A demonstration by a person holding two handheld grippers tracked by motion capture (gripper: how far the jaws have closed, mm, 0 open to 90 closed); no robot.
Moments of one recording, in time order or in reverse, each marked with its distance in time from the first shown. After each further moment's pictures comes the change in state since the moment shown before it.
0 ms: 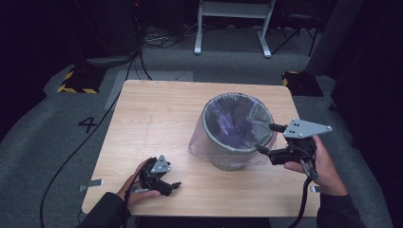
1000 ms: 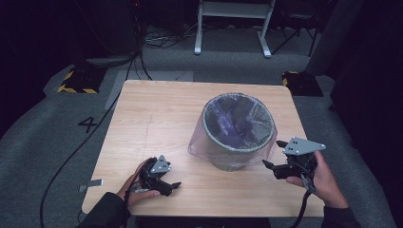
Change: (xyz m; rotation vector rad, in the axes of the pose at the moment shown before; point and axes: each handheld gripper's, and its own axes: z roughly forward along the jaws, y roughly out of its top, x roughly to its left) left arm 0.000 0.000 0.000 0.000 0.000 0.000; right arm 0.005 -0.061 0.010 0.155 -0.068 0.006
